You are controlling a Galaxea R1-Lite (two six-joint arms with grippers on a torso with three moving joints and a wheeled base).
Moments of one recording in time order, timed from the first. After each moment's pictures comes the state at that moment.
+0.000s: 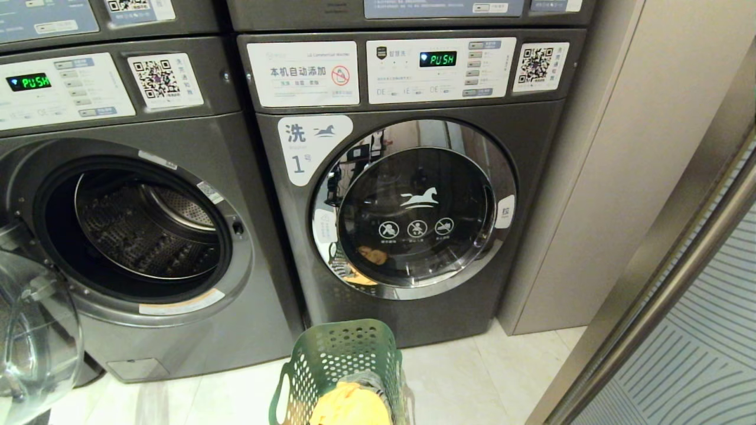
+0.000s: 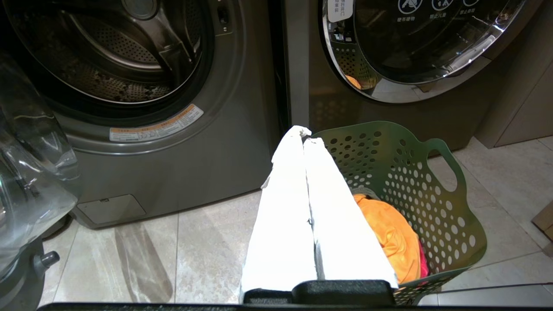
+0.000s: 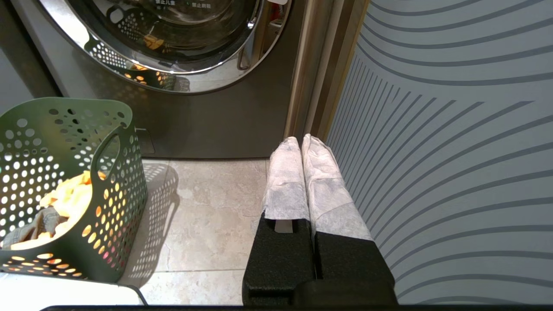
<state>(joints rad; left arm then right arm) 0.00 0.00 0.00 0.01 -0.04 0.10 0.01 0.00 -0.02 0.07 0.04 -0.11</state>
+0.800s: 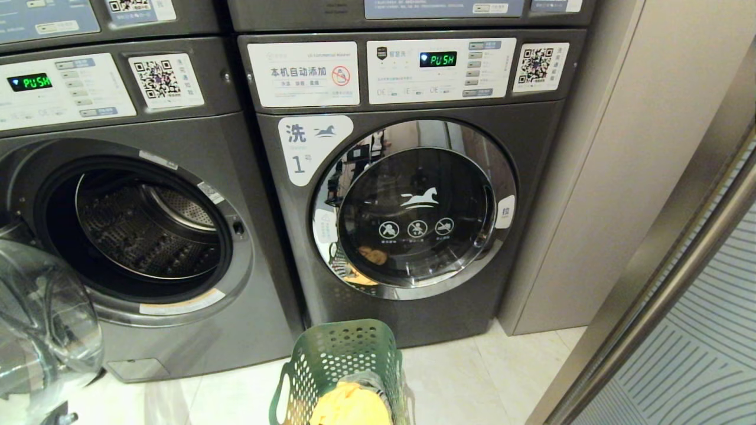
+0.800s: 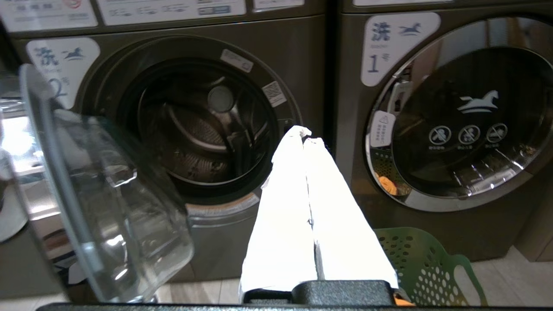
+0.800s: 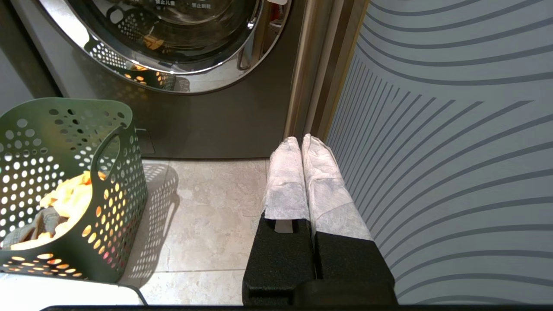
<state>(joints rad) 0.00 0.22 -0.62 0.19 0.12 0.12 0.01 0.00 -0.02 0.07 0.04 -0.10</state>
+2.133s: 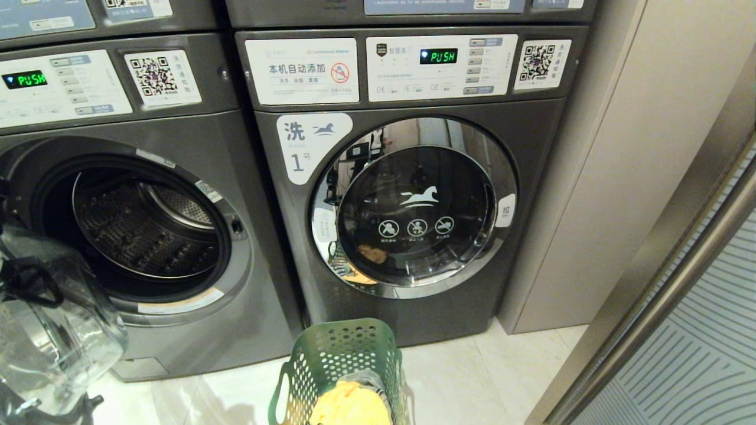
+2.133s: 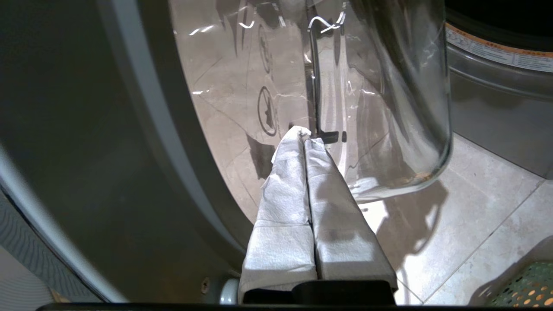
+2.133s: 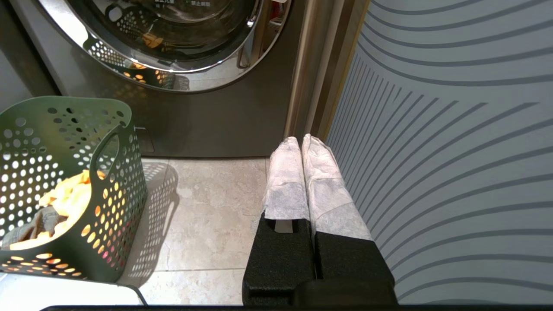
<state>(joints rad) 0.35 1.63 -1.03 0.08 0.60 -0.06 0.01 0.00 -0.02 0.07 0.04 -0.10</state>
